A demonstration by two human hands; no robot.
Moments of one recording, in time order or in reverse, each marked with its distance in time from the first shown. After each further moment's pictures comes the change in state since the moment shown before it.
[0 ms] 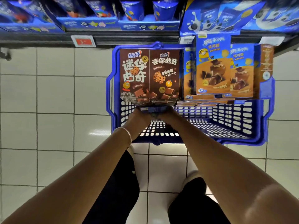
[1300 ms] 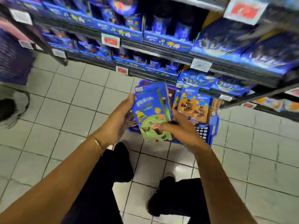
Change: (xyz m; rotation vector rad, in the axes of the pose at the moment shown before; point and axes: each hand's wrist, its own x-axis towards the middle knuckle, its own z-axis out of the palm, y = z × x) left_hand -0.264 0.049 -0.110 -0.580 -0.228 0.326; right_hand -0.389 -0.134 -0.115 0.171 -0.220 -0.572
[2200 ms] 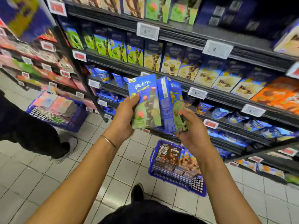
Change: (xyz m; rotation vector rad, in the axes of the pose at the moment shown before) left_hand -0.281 0.359 -0.001 -0.323 0.026 0.407; right_hand -0.141 -0.432 0.112 0.587 0.089 -0.141
